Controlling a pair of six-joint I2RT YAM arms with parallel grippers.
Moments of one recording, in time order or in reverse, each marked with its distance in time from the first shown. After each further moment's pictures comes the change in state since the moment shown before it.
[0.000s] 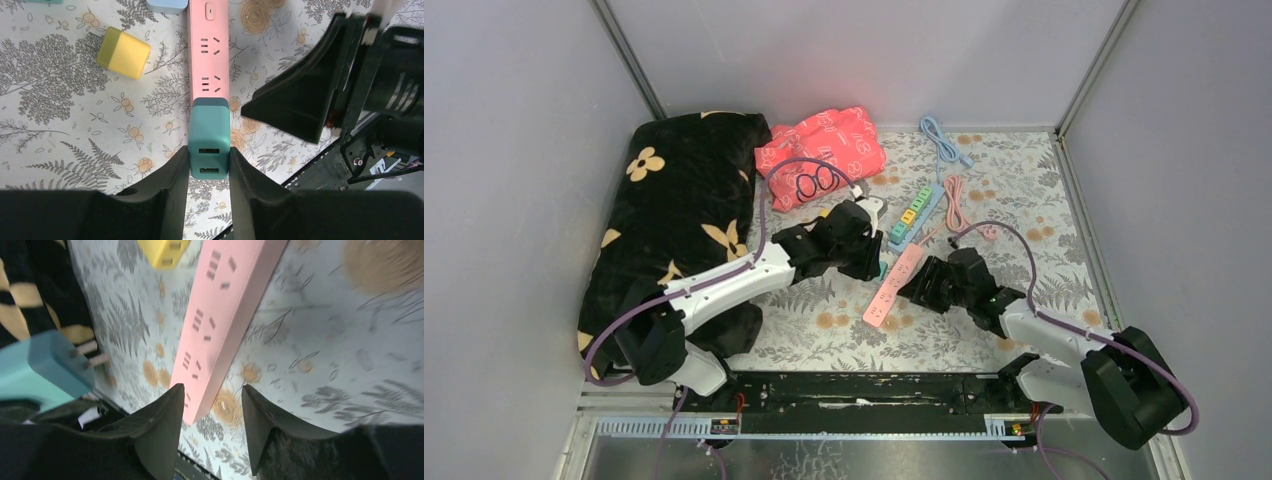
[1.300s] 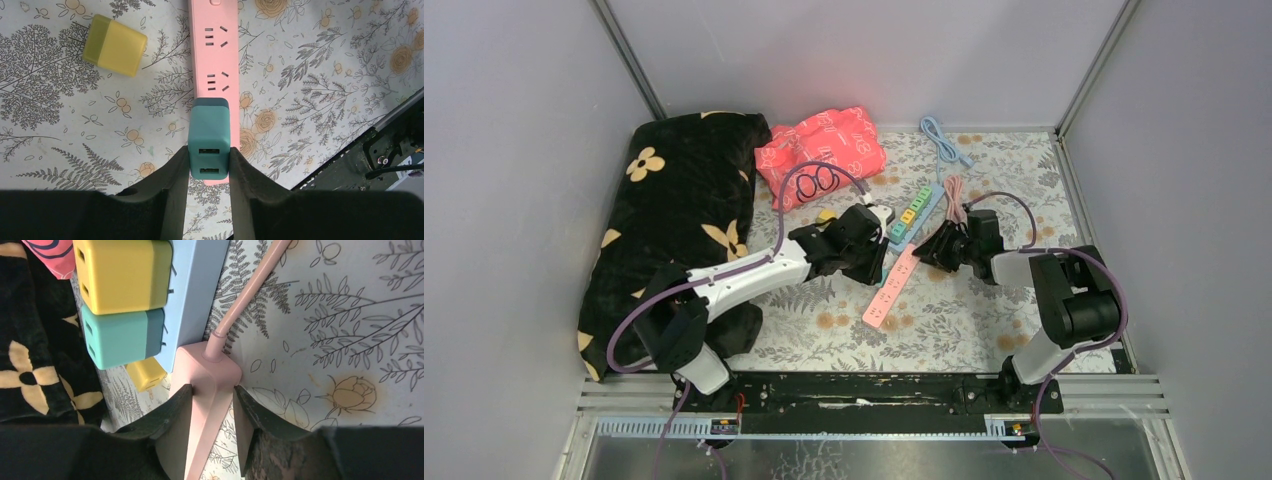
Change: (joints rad) left arm 0.000 0.104 0.024 -0.005 0.029 0.040; right arm -0.364 0.506 0.244 0.235 -0.222 -0.181
